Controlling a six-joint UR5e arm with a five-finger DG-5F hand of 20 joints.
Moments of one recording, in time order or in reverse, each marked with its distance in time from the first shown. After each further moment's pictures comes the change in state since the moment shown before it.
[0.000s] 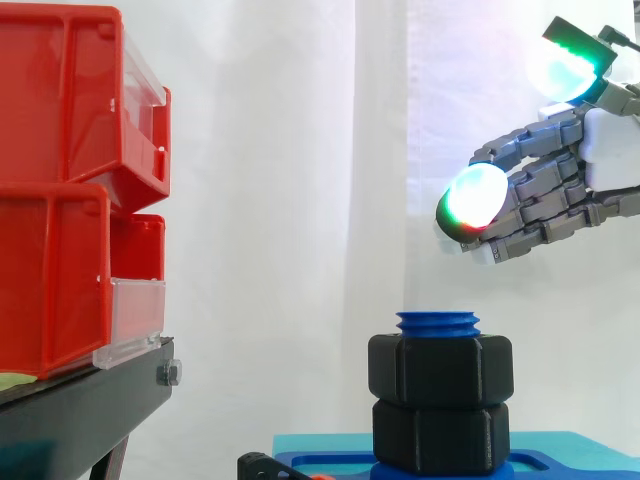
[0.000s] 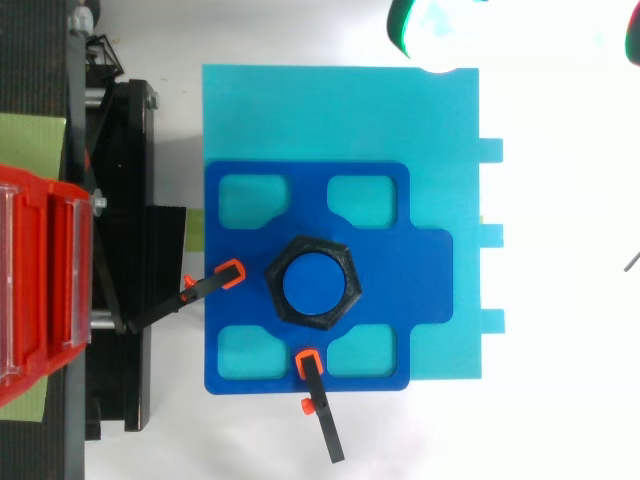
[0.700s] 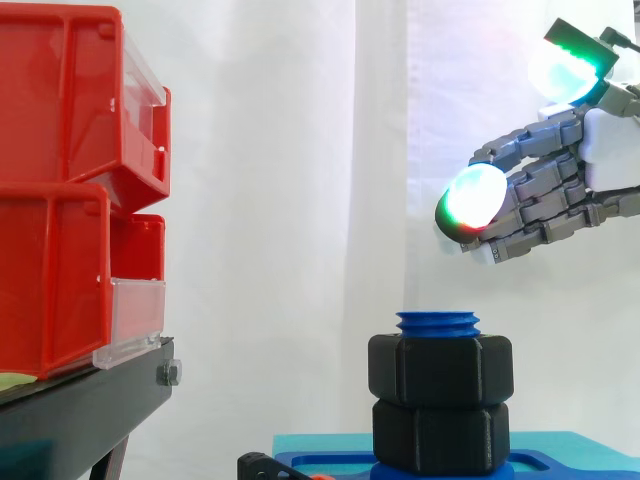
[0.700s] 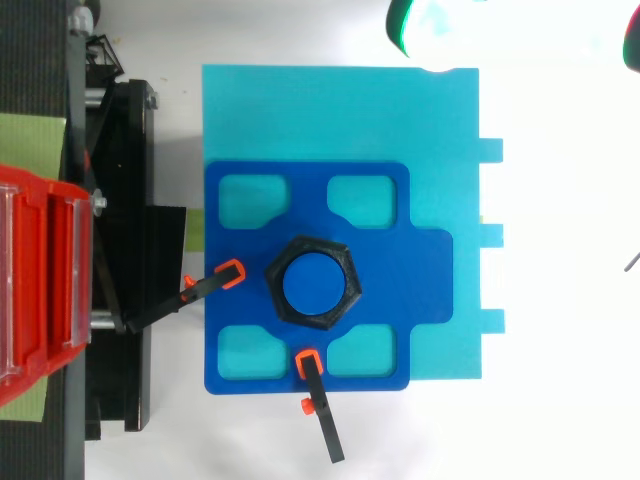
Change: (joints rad) arm 0.000 0.000 0.000 0.000 0.000 0.000
